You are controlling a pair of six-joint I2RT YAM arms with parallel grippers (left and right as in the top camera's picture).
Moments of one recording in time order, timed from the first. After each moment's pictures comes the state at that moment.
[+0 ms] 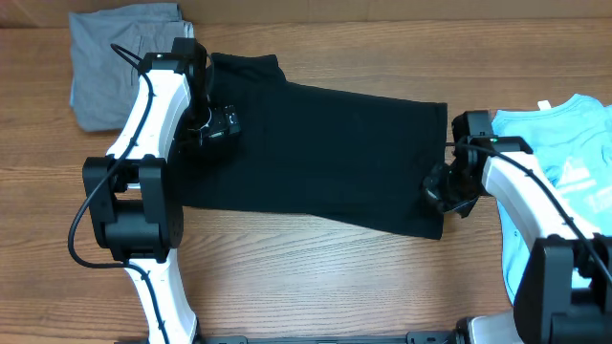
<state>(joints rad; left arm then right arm) -0.04 2.16 1.81 -1.22 0.05 -0.36 0.02 1.66 1.03 -0.91 -0.19 0.67</state>
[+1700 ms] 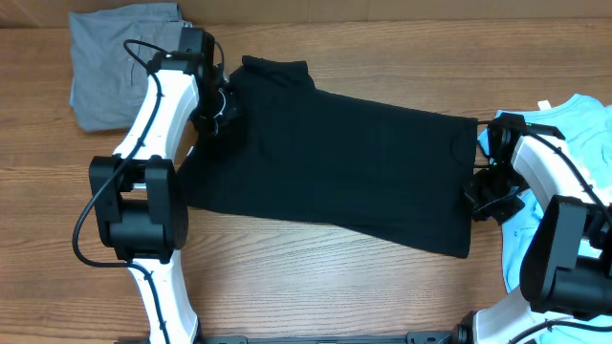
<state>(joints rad) -0.08 2.16 1.81 -1.02 0.24 -0.33 -0.18 1.81 1.15 -1.13 0.07 0.79</state>
